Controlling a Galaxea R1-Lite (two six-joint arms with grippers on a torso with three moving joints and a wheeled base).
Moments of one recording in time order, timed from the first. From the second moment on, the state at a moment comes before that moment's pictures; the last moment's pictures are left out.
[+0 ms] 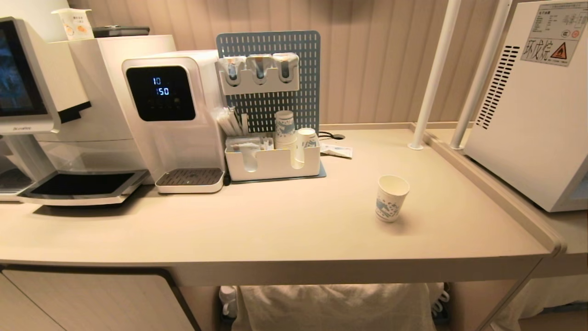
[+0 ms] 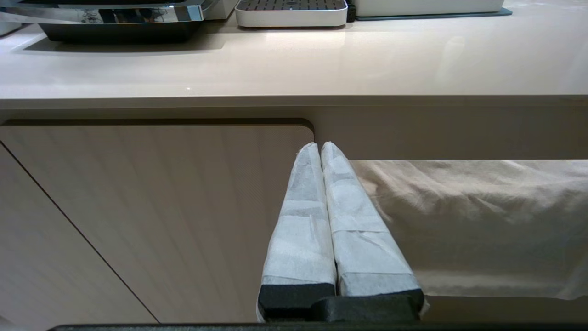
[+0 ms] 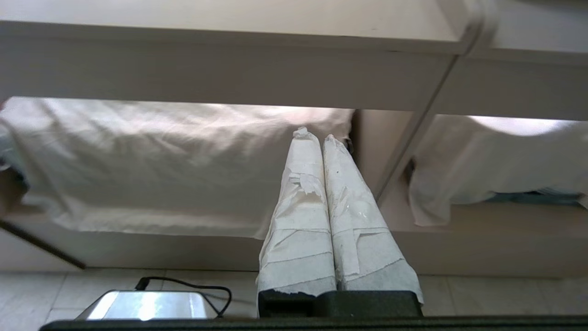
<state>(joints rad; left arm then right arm) 0.00 0.00 0.00 0.00 0.00 0.00 -0.04 0.25 0.00 -0.02 0.02 -0.11</state>
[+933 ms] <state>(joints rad) 0.00 0.00 0.00 0.00 0.00 0.02 0.01 0.00 0.00 -0.01 0.02 -0.09</state>
